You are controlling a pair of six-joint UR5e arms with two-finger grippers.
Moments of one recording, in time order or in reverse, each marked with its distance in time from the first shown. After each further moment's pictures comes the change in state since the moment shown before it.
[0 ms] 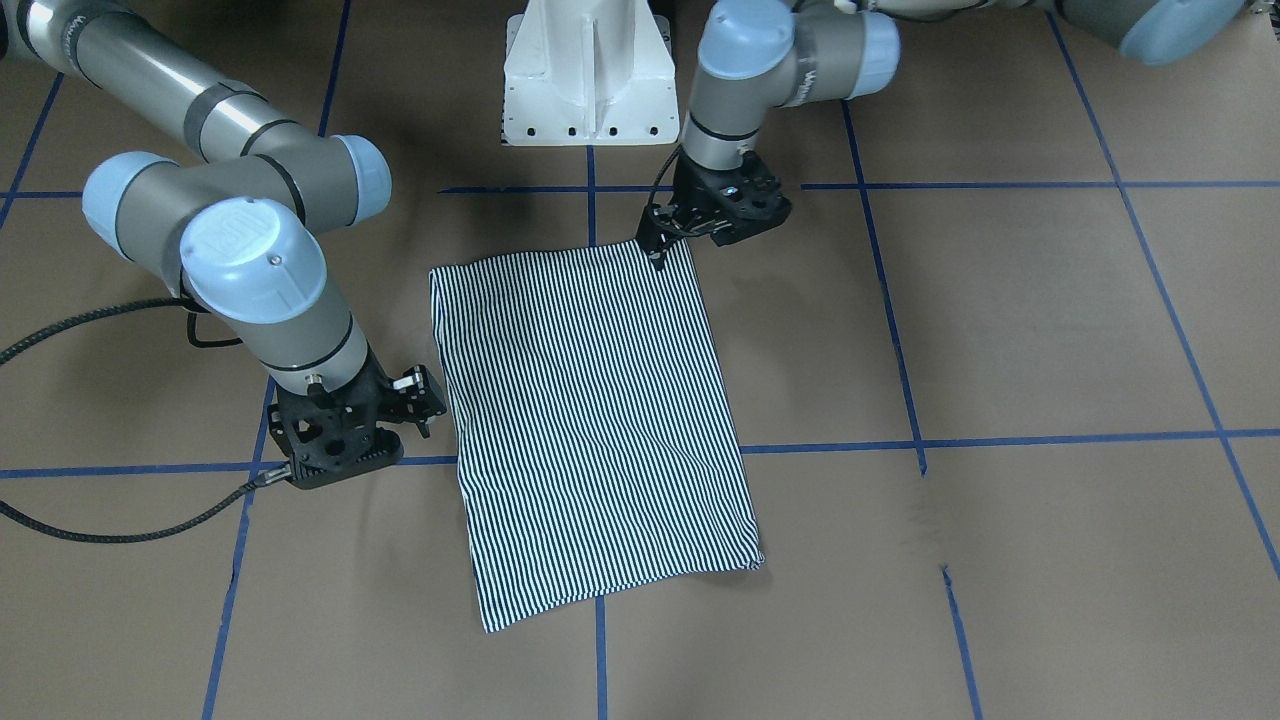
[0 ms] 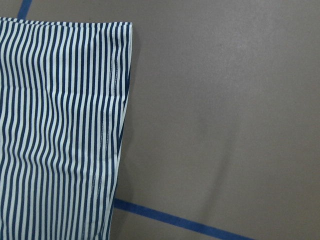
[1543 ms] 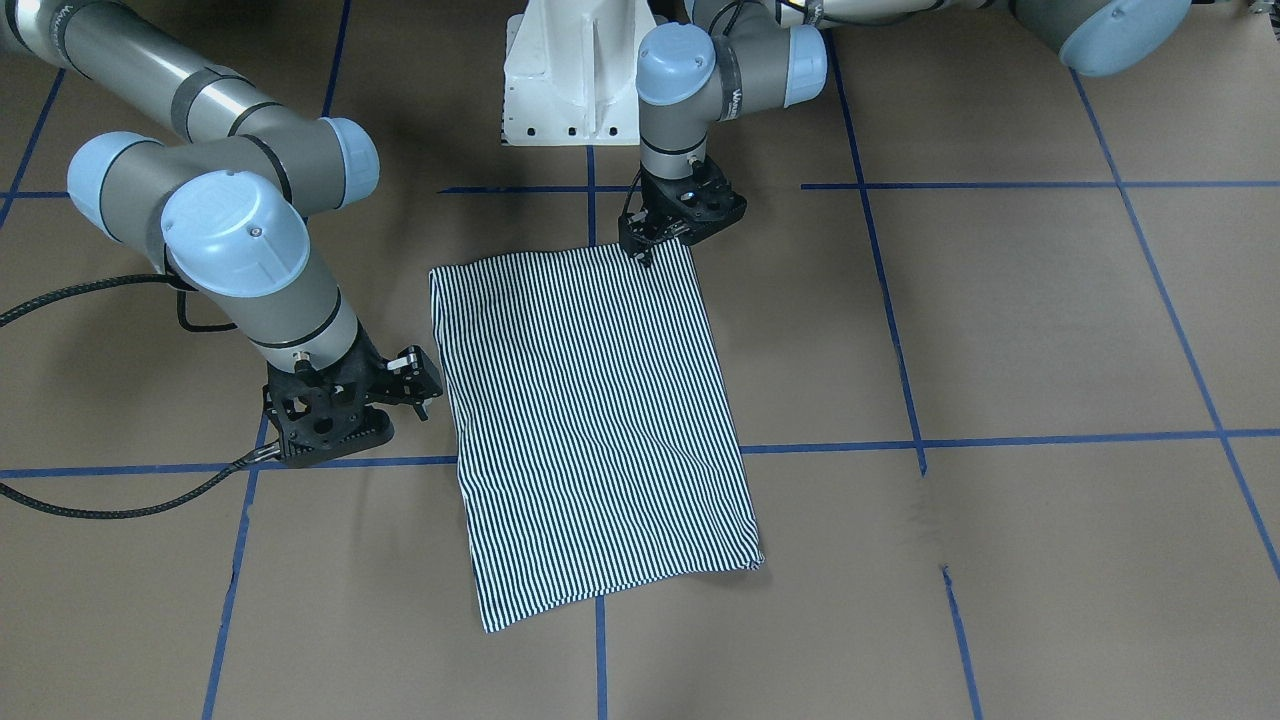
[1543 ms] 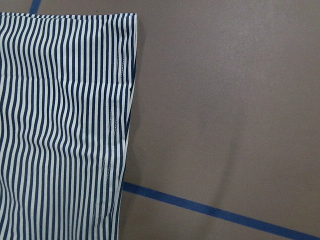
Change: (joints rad) left arm 0.083 -0.038 0.073 0.072 0.030 -0.061; right arm -0.001 -0.019 0.036 -0.001 0.007 0.023
